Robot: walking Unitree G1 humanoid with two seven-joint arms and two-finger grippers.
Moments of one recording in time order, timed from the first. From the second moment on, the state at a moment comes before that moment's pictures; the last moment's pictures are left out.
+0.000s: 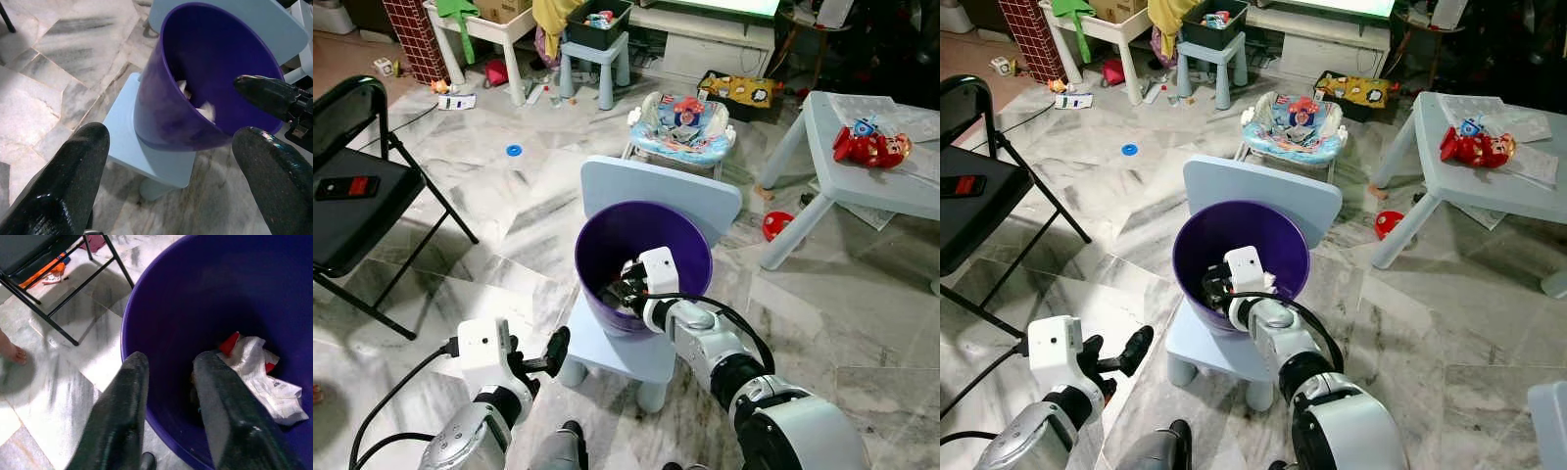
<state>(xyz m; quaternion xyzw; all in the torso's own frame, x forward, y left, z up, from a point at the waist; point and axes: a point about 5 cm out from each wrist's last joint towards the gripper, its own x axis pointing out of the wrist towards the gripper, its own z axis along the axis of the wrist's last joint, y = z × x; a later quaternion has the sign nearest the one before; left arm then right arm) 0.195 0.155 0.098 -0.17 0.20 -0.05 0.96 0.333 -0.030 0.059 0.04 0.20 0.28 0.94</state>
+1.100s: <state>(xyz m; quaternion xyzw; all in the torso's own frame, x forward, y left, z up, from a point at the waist) 0.259 0.138 0.142 -0.11 0.10 -0.12 0.98 0.333 -0.163 0.189 -0.04 -0.15 0.09 0.98</state>
